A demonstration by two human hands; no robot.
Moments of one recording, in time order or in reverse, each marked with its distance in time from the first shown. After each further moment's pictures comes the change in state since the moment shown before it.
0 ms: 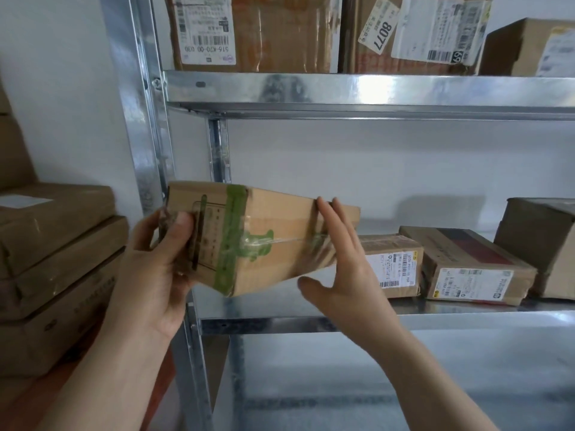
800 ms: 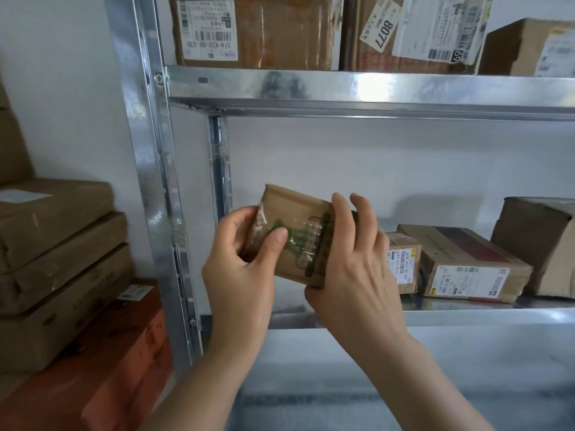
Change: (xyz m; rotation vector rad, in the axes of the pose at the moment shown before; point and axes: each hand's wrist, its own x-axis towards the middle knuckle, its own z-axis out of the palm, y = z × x) left_hand -0.043 -0.044 0.068 0.606 0.083 0.333; right_hand -0.009 -0.019 0.004 -0.640 0.196 0.016
